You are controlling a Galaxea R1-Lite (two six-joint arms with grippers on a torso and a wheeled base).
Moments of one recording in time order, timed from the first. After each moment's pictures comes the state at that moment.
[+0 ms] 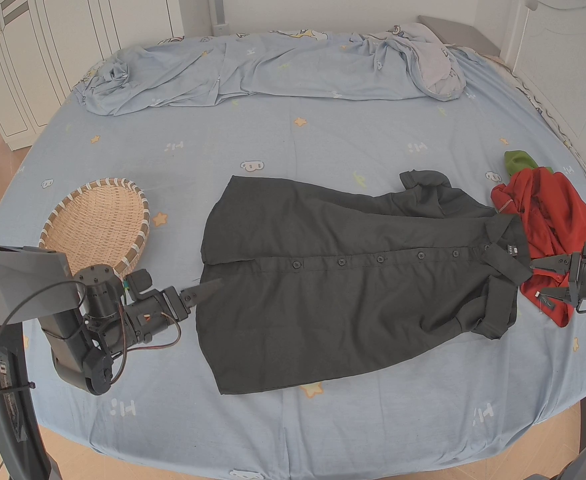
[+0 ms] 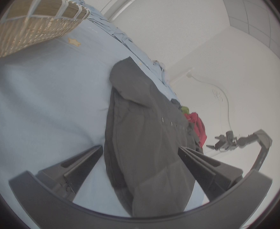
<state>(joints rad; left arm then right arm) -0.11 2.27 -0.54 -1.55 -0.58 -0.62 -0.46 1.74 -0.82 -0.10 0.90 0.21</state>
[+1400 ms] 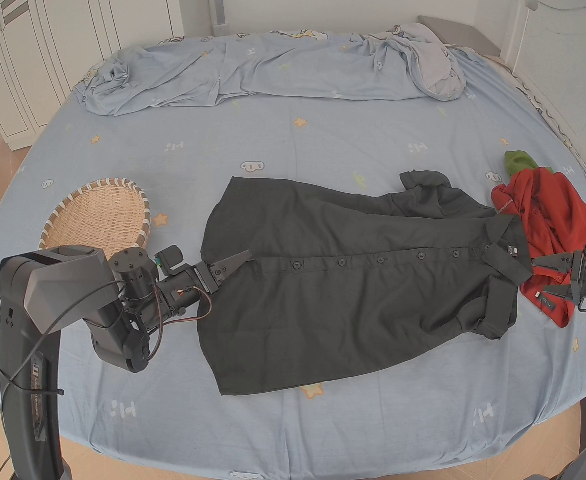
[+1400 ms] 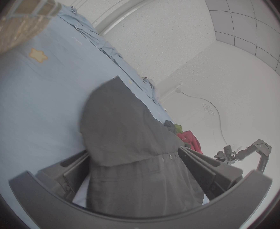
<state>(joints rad) -0.18 2.45 -0.89 -1.55 -0.58 -0.65 -0.47 1.73 -0.82 -0.11 0.90 0.21</state>
